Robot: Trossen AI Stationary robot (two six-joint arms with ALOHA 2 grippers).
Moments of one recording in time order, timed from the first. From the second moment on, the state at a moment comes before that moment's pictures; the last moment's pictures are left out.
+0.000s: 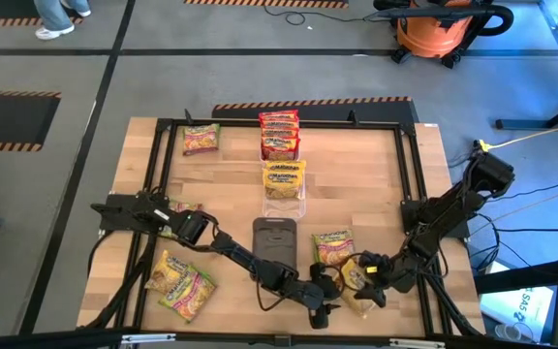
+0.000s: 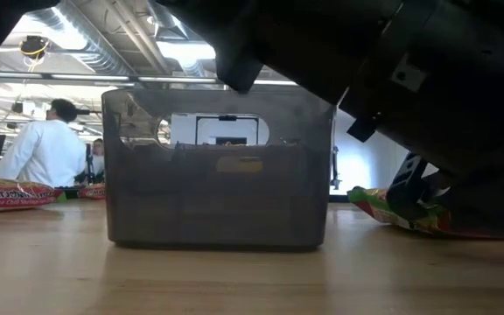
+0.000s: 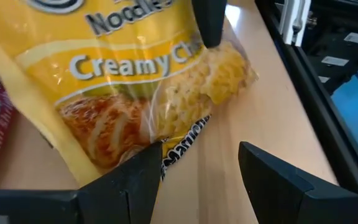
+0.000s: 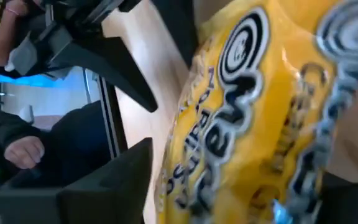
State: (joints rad) left arm -0.44 2.57 1.90 0.17 -0.29 -0.40; right arm 0.91 1.43 0.38 0.36 0.23 1.38
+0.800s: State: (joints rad) left arm -0.59 2.22 1.84 -0.31 -0.23 -0.31; right arm 0.89 1.43 0.86 -0.40 0.38 0.98
